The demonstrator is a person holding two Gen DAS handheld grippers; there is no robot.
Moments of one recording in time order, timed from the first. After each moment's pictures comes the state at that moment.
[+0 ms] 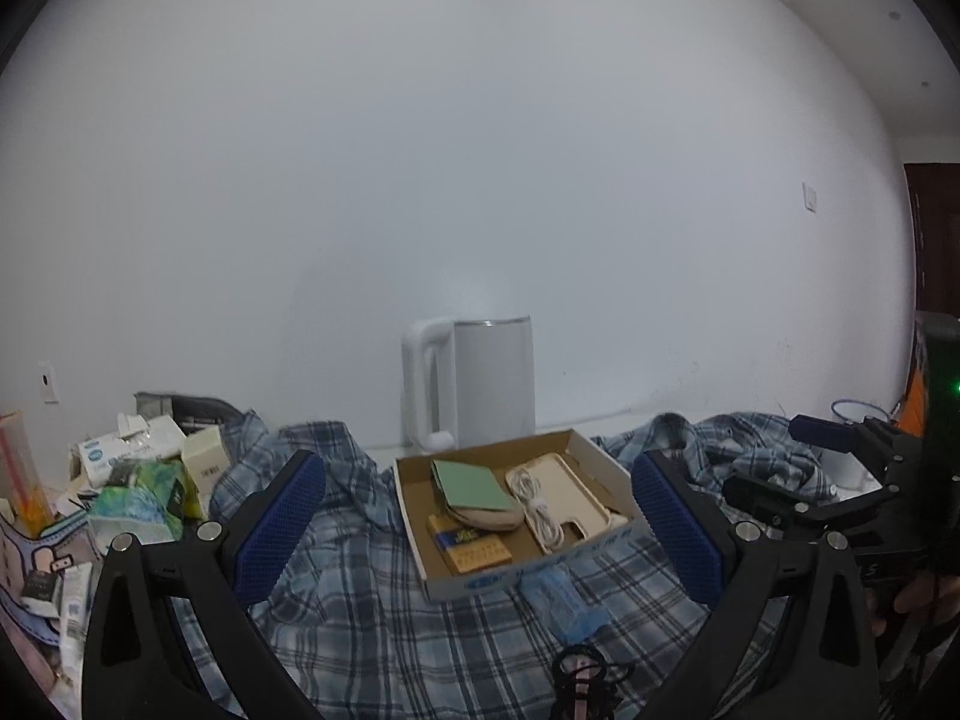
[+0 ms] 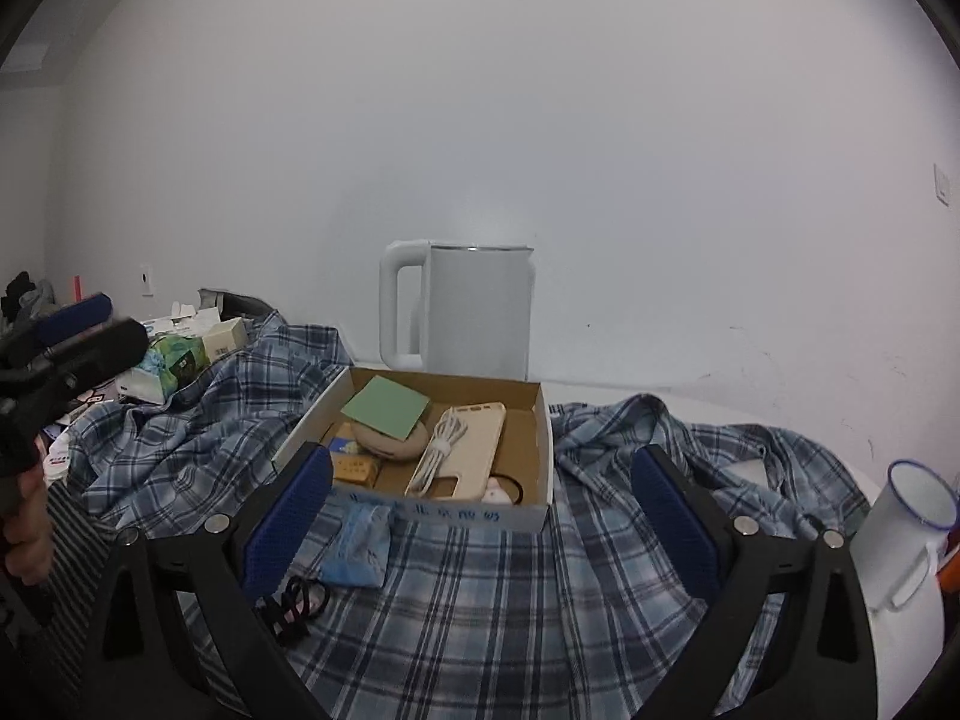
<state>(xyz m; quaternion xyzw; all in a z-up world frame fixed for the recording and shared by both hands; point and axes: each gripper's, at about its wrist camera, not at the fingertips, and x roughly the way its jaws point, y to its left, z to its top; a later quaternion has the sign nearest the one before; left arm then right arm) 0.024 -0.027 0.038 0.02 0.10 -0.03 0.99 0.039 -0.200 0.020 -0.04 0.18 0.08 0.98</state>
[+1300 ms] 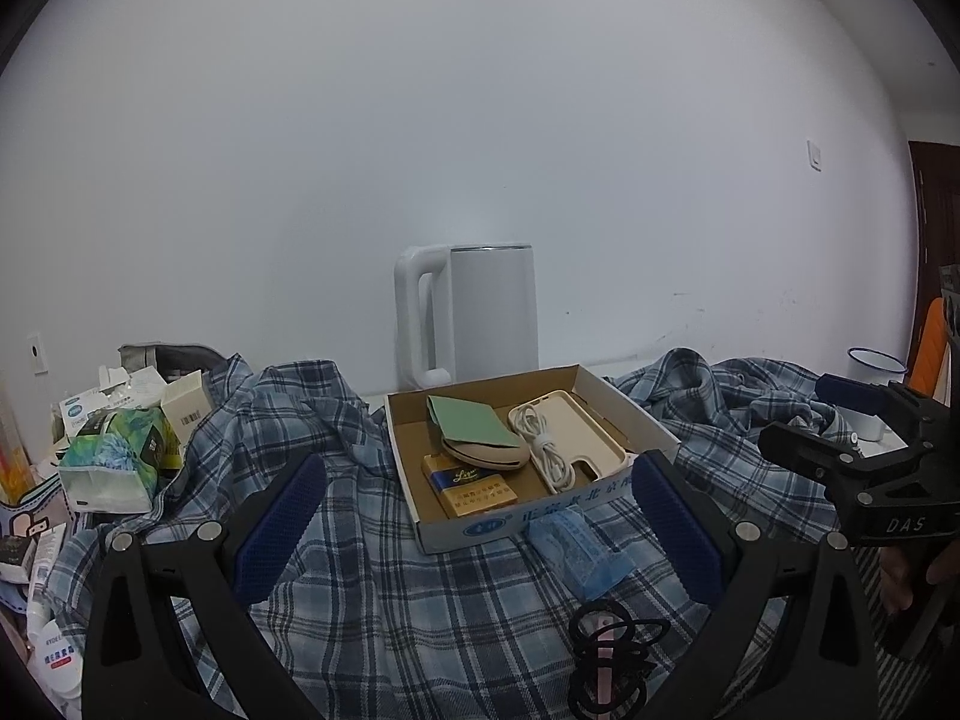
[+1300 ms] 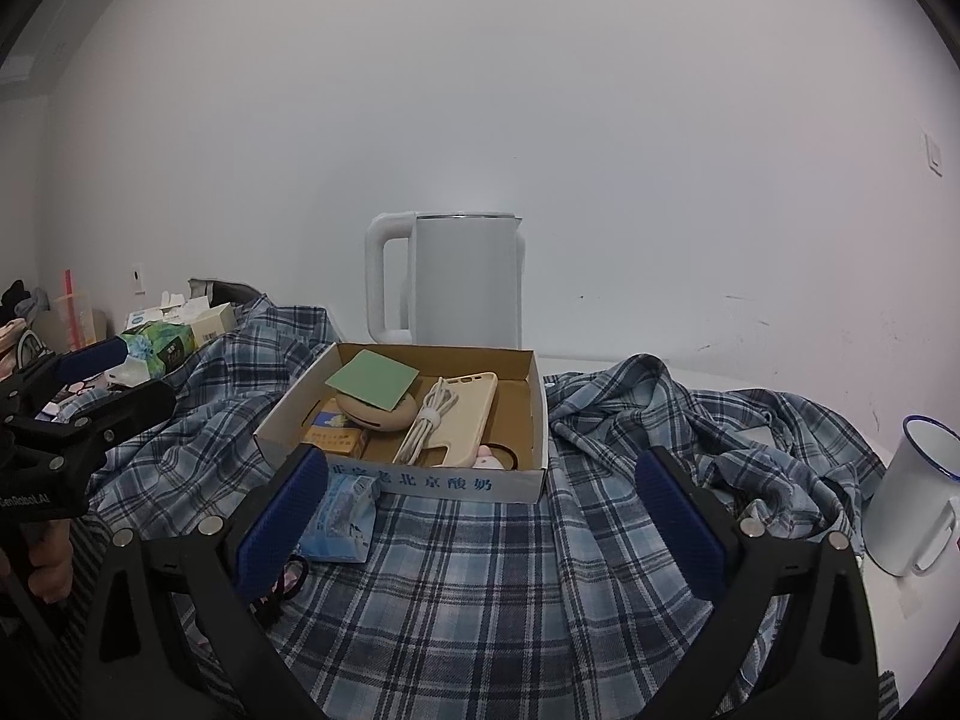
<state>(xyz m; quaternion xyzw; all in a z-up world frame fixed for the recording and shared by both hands) 0.046 -0.023 -0.012 0.03 0.14 -0.04 0.99 0.043 -0.208 -0.006 -0.03 0.18 0.07 0.98</state>
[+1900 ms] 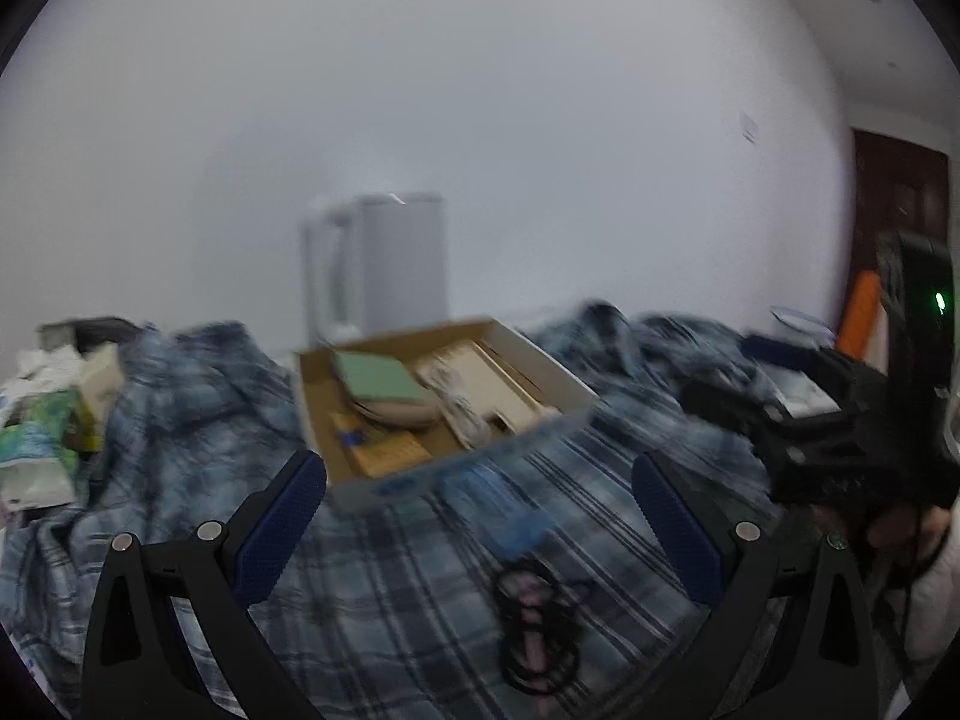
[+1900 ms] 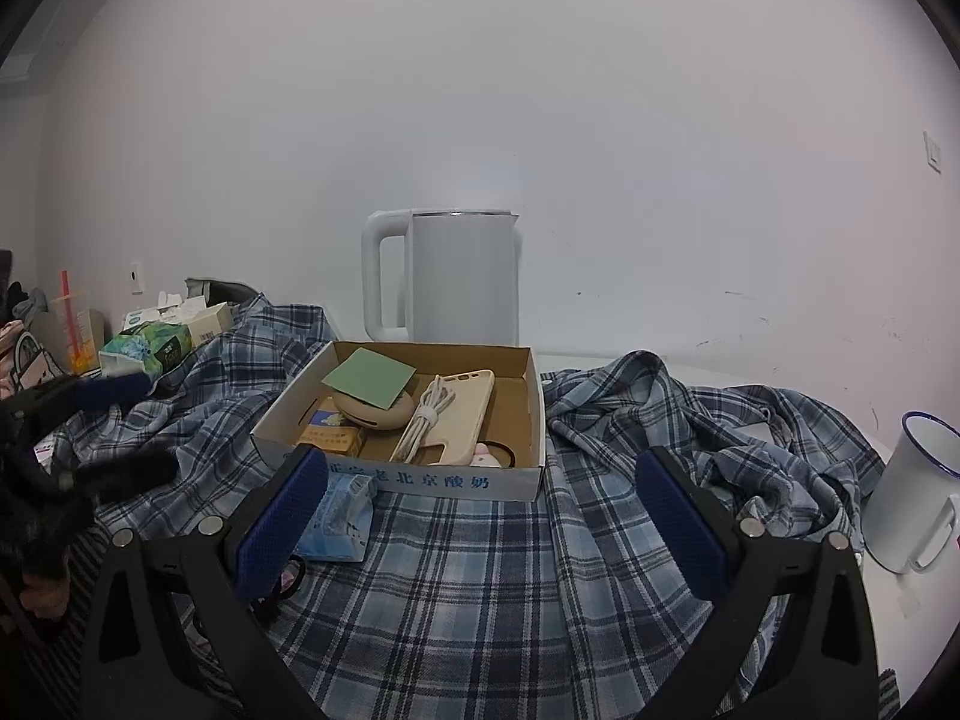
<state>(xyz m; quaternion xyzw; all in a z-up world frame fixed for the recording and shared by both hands) 0.052 -0.039 -0.019 0.02 0.20 -0.15 0.97 0.044 -0.209 -0.006 -0.03 0.18 0.06 0.98</state>
